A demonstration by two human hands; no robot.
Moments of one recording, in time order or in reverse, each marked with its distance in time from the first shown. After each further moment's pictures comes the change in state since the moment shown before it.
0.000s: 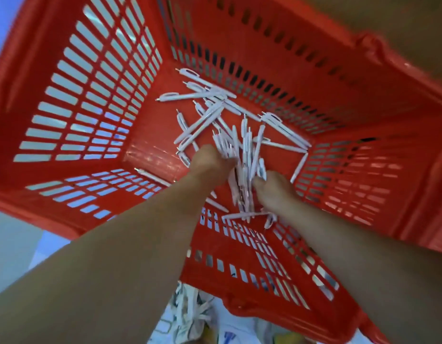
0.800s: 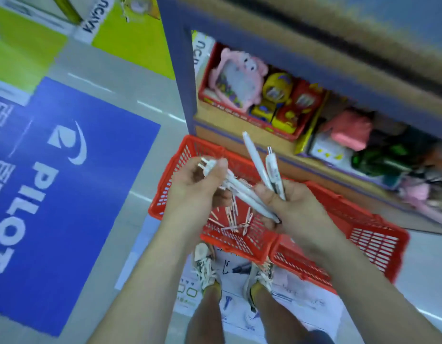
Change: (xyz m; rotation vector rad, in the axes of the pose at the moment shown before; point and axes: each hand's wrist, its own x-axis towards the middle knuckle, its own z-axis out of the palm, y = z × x) left_hand -0.446 0.157 -0.311 -1.097 0.029 0.358; right_hand -0.428 -0.139 -0.333 0.842 -0.110 -0.360
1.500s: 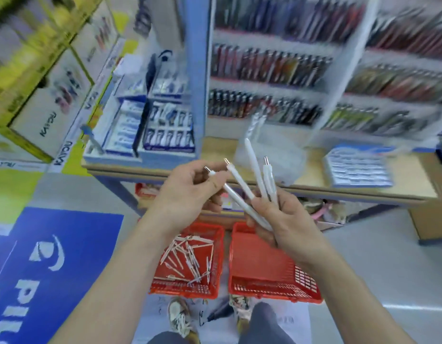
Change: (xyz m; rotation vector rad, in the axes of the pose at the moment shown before) left_hand -0.206 0.201 0.229 0.393 -0.550 0.255; right_hand -0.264 -0.158 -0.182 0.270 0.190 -0.382
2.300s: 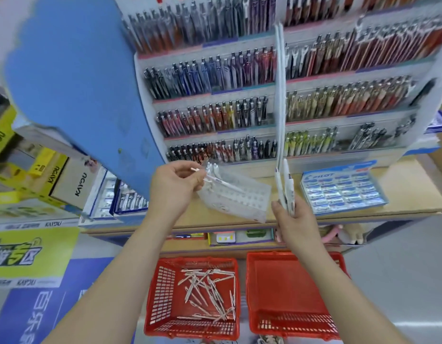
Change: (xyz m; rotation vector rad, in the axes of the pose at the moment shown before) left_hand 0.112 0.052 0.099 0.436 0.395 0.075; right_hand 0.068 0.037 -0.156 -0.135 0.484 -0.101
